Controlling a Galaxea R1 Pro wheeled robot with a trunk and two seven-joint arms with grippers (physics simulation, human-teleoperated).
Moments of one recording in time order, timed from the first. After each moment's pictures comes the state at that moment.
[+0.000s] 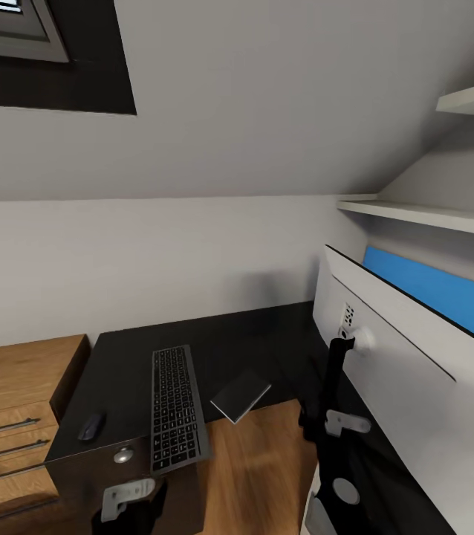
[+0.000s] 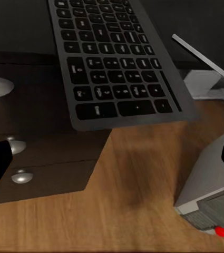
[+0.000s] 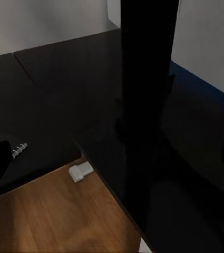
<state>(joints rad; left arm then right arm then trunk) 0.23 -0.06 -0.02 -1.57 0.19 0.29 0.02 -0.14 0.05 0.25 -1.30 -0.15 0.05 -0.51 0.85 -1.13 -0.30</state>
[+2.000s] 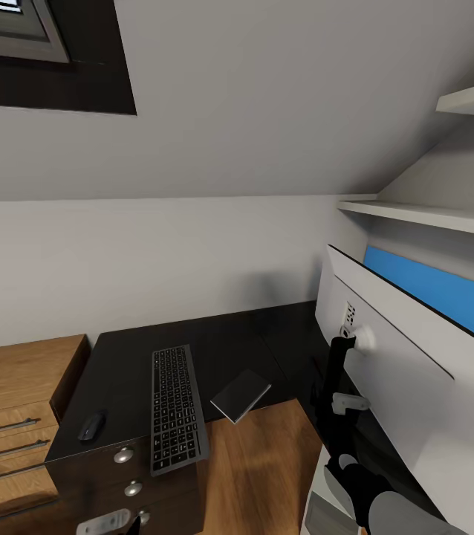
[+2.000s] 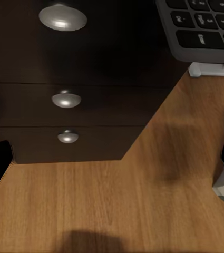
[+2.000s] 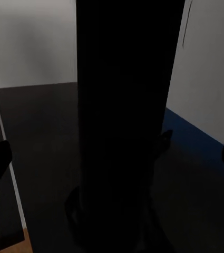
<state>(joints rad) 0.24 -0.04 0.09 -1.40 0.18 0.24 0.02 -0.63 0.00 0.24 -0.25 -0.12 -0.69 -0.37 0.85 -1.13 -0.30</state>
